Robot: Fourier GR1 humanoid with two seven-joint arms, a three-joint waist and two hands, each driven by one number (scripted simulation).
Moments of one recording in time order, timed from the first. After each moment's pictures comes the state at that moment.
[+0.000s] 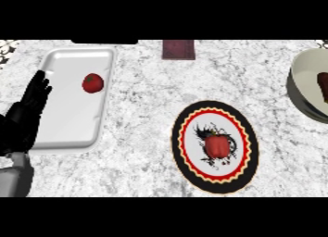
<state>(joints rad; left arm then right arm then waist) -0.16 0.26 0.12 -1.57 -0.02 0.06 0.15 -0.85 -0.67 -0.43 -0.37 0.82 -0.35 0.47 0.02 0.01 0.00</state>
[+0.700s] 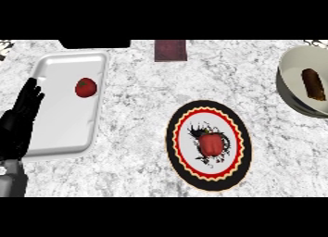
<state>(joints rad) -0.11 0.27 0.15 -1.56 -0.01 0.05 0.12 -0.66 -0.61 -0.81 -0.70 0.35 -0.47 0.08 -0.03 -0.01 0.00</state>
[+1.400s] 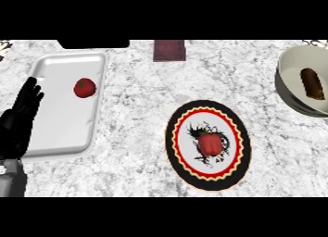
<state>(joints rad) -0.12 0.26 0.16 -1.56 -0.02 0.05 0.13 -0.11 -0.40 -0.98 -1.40 -0.01 -0.12 0.14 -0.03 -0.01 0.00</state>
